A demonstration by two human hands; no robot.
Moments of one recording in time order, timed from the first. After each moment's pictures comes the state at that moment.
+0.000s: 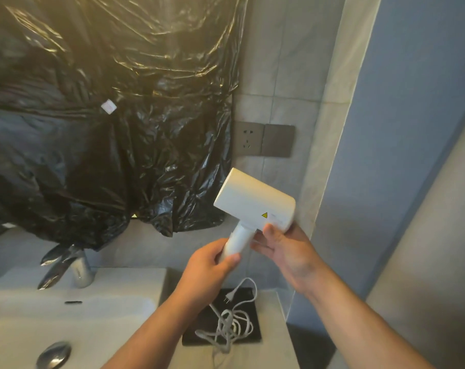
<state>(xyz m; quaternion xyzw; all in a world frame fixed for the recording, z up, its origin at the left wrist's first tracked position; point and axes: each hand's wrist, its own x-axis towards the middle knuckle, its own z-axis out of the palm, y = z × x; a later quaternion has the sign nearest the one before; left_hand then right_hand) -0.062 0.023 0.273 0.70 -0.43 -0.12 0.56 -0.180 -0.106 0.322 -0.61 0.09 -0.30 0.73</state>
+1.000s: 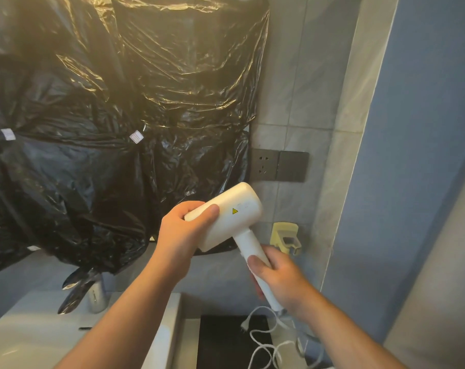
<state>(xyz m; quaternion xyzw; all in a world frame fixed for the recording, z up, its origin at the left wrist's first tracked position) -0.007 0.062 0.371 0.59 -0.30 -0.12 0.74 -0.152 -0.064 0.330 -0.77 0.18 -0.22 0.57</state>
